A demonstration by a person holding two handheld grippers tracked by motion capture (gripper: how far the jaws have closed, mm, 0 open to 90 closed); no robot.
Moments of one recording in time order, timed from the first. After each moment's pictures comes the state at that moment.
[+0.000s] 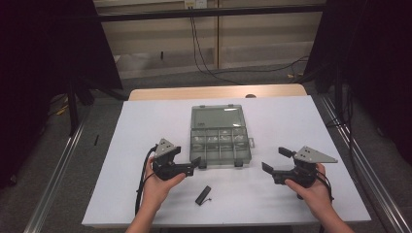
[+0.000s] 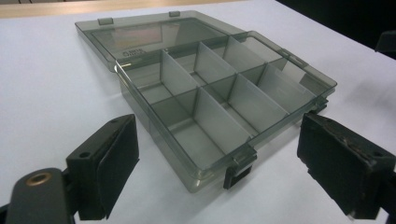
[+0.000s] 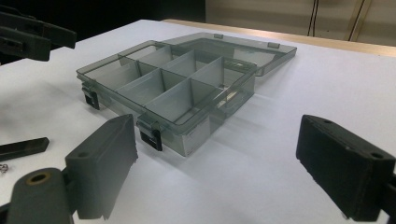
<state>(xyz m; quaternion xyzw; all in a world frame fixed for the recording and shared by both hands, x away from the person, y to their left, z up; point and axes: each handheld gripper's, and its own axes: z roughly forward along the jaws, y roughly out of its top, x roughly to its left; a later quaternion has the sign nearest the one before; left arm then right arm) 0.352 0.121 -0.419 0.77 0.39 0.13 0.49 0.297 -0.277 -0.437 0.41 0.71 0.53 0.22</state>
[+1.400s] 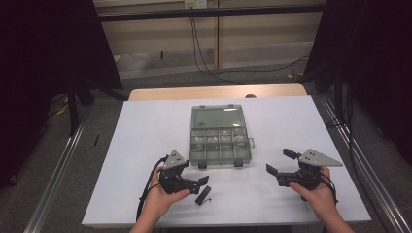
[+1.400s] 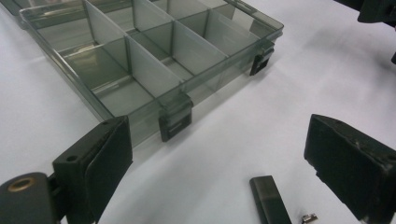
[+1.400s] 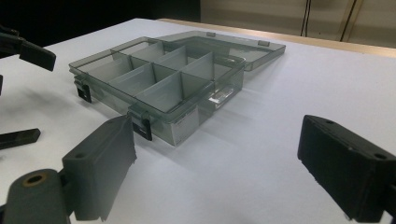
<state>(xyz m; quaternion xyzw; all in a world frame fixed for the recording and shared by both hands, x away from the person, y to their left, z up) 0.324 0.106 -0.430 0.82 0.33 0.07 0.46 0.291 -0.288 -0.442 0.41 0.71 0.52 0.23</state>
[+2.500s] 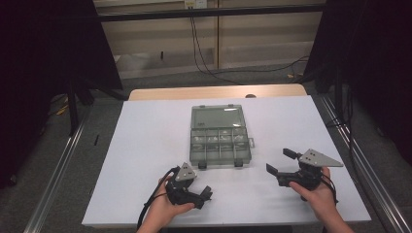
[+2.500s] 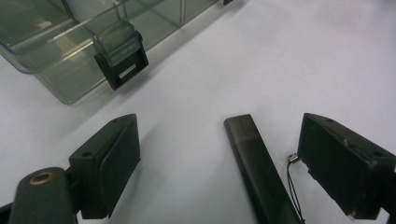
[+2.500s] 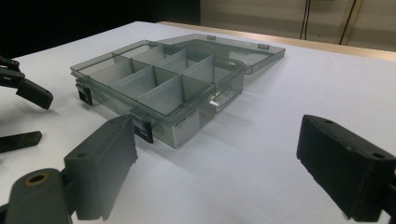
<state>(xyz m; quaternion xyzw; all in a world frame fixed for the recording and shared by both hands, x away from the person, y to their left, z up) 0.307 0.094 -0.450 0.87 0.28 0.06 0.39 0.290 -0.287 -0.441 0.41 0.71 0.53 0.23</state>
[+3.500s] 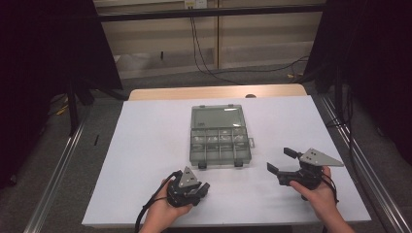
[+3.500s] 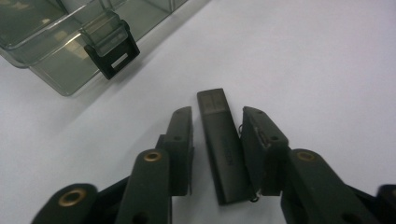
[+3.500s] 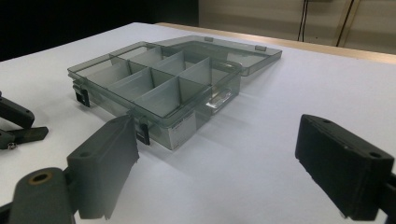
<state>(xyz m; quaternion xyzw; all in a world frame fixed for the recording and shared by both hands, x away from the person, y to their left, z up) 0.294 0.091 -0.446 0.89 0.26 0.08 0.36 0.291 -0.289 -0.440 0.41 0.71 0.53 0.24</state>
